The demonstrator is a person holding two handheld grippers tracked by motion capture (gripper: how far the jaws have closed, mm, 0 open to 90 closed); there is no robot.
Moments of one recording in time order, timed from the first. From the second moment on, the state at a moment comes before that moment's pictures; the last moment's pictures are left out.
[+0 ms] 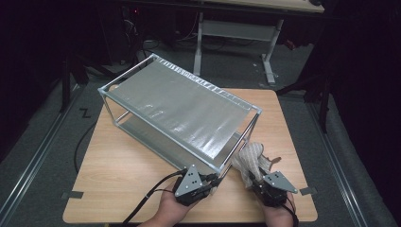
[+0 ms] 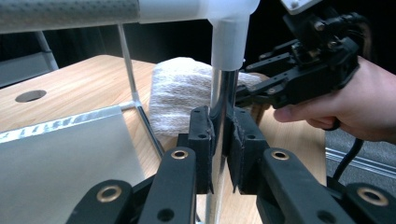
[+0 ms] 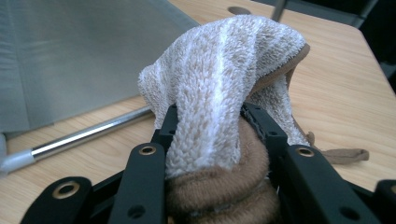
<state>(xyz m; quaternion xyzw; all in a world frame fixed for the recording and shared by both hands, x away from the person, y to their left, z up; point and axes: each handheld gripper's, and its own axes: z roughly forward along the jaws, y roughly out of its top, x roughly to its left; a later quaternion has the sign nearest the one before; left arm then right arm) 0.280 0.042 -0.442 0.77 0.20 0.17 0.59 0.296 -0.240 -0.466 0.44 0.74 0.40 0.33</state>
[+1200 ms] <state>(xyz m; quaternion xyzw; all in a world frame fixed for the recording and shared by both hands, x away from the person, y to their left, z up) 0.259 0.103 -0.442 0.77 0.21 0.17 0.58 0.359 -0.188 -0.495 0.42 0.81 0.30 0.27</state>
